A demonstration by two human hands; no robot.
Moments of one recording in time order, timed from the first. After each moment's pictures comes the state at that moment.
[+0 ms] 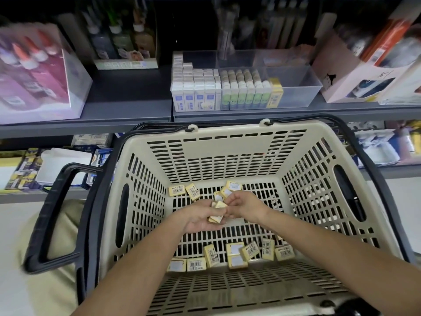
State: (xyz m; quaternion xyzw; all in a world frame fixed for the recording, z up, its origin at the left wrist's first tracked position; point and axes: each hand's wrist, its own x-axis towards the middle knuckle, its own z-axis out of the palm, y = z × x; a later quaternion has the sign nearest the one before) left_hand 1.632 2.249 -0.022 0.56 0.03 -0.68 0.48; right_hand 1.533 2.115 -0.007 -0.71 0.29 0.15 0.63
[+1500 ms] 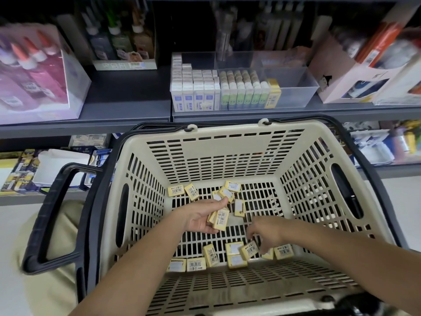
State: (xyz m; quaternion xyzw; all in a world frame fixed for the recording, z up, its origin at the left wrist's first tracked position) left_hand 1.635 2.247 -0.019 0.56 -0.03 -0.70 0.43; right_hand 1.483 2.087 -0.012 -0.89 0.02 0.44 0.14
